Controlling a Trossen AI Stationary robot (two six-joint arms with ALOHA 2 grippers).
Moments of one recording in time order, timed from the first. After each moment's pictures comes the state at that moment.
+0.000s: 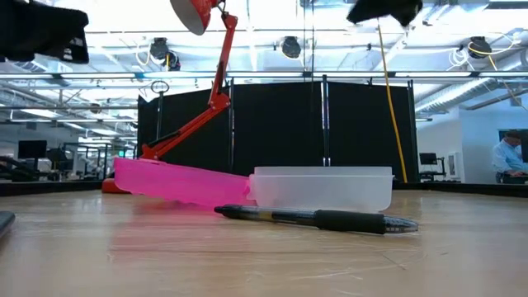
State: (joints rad) left arm -0.71 0.68 0.01 0.79 -0.53 0.34; right arm 0.54 1.42 1.08 -0.45 0.62 0.51
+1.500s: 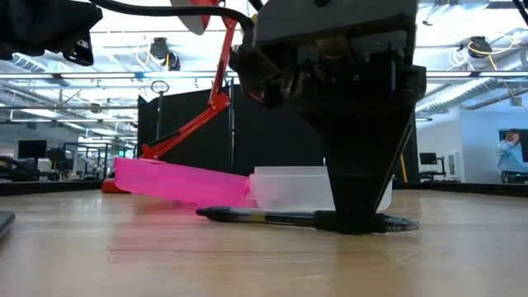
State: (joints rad) left arm -0.66 0.68 0.01 0.86 -0.52 0.26; right arm 0.45 2.30 1.77 -0.96 0.02 0.93
